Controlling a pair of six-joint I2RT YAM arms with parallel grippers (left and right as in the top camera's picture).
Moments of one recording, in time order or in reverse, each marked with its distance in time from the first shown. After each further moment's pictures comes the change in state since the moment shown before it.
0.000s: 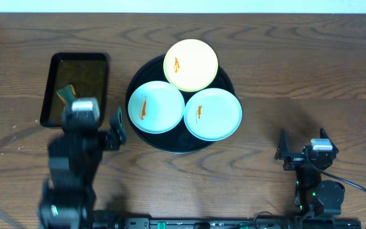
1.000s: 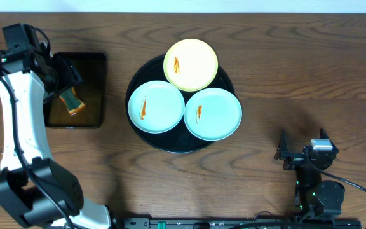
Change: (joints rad) left arm 0.380 1.074 0.854 -0.536 0.032 -0.116; right arm 0.000 0.000 0.000 0.000 0.000 0.000
